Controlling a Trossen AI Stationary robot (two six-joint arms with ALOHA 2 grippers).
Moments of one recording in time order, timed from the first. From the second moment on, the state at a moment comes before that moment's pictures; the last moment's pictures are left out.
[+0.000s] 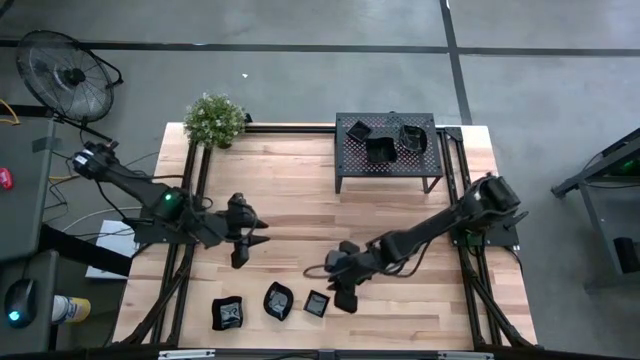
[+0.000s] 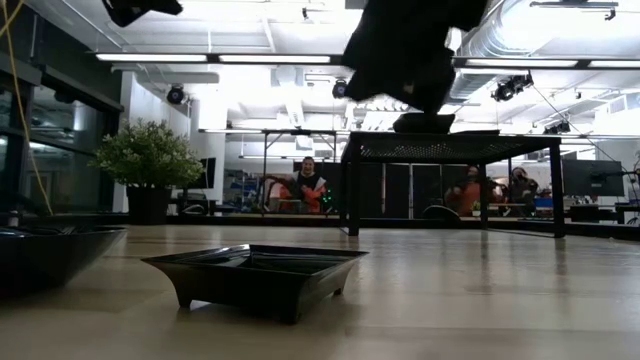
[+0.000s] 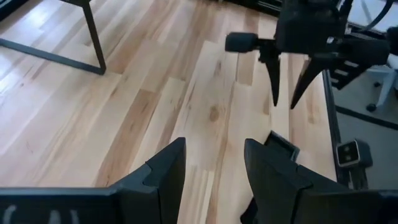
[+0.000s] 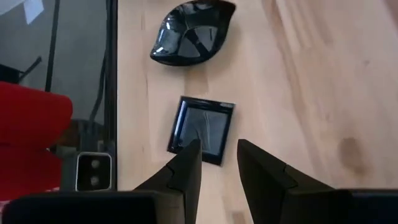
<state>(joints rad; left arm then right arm) -0.51 1.01 0.97 -0.62 -0.46 -0.63 0.42 1.83 1.28 -0.26 0.01 0.66</state>
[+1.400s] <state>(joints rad) -0.53 0.96 0.97 -0.71 -0.44 -0.61 0.44 2.12 1.44 -0.32 -0.01 0.84</state>
